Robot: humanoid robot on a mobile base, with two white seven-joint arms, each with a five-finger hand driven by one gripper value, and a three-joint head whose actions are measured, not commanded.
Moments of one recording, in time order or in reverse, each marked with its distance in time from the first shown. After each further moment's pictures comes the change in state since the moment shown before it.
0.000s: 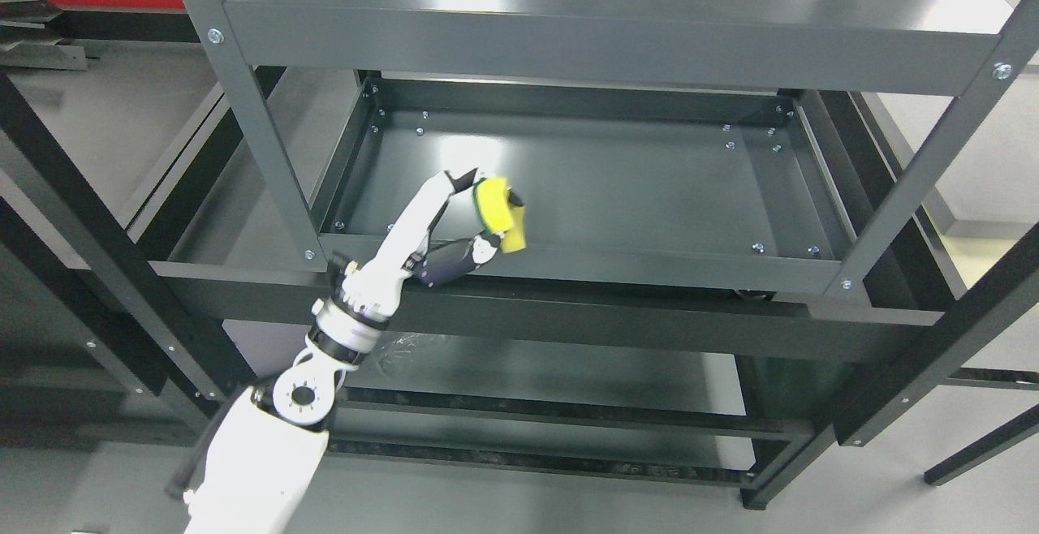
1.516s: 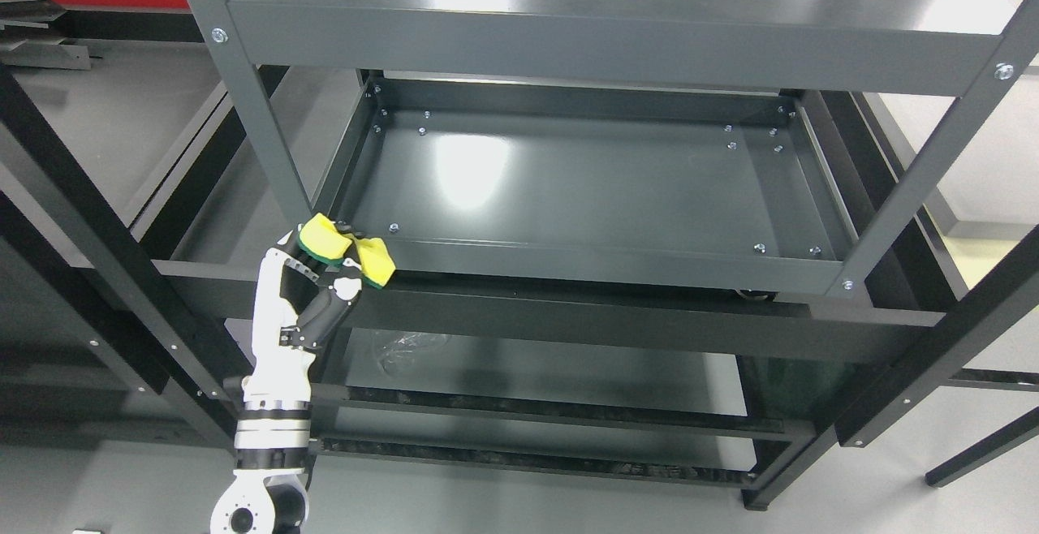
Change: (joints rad) left arm 0.385 -0.117 0.235 -0.449 0.215 0.385 0.198; right arm 0.000 0.000 0.000 0.000 0.000 0.000 0.002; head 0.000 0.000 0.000
